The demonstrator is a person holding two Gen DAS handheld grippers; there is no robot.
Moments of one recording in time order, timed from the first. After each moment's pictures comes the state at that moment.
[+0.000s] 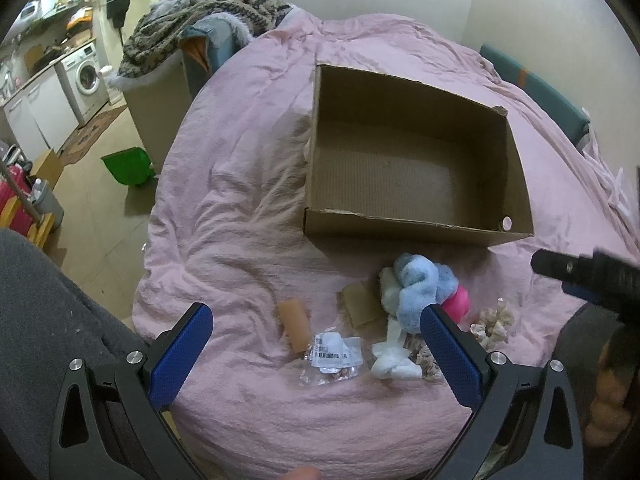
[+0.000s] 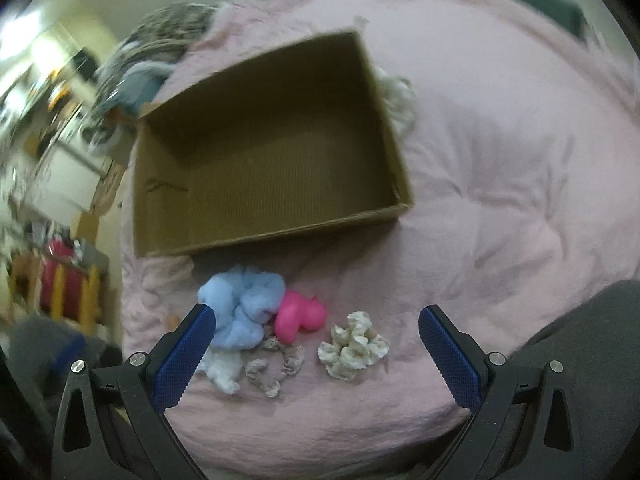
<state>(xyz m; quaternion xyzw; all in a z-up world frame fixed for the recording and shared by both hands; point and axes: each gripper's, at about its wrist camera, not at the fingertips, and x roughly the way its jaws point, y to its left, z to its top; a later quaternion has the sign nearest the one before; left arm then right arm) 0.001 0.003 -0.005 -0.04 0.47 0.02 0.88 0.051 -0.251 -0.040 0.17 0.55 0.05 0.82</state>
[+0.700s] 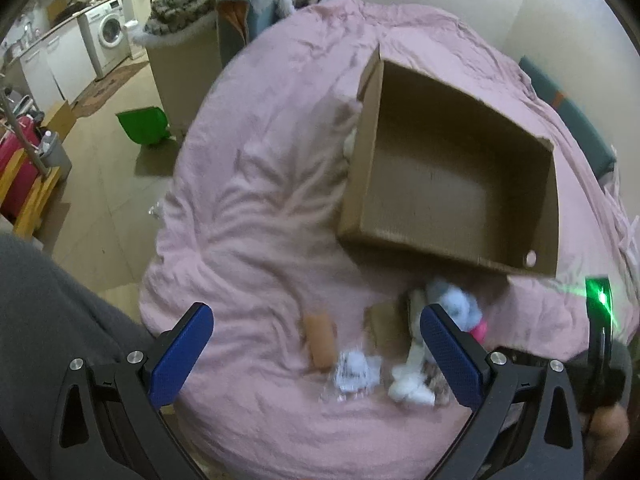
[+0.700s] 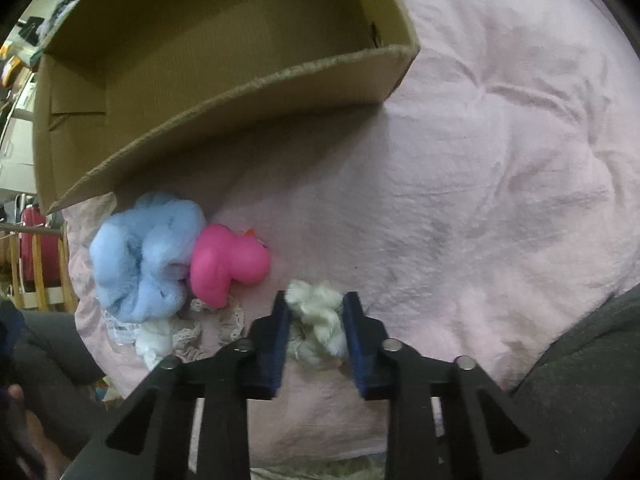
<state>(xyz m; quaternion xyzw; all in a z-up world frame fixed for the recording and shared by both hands) 0.040 0.039 0.000 -0.10 0.51 0.05 0.85 0.065 -0.217 -0.134 0.13 0.68 0.04 0.72</state>
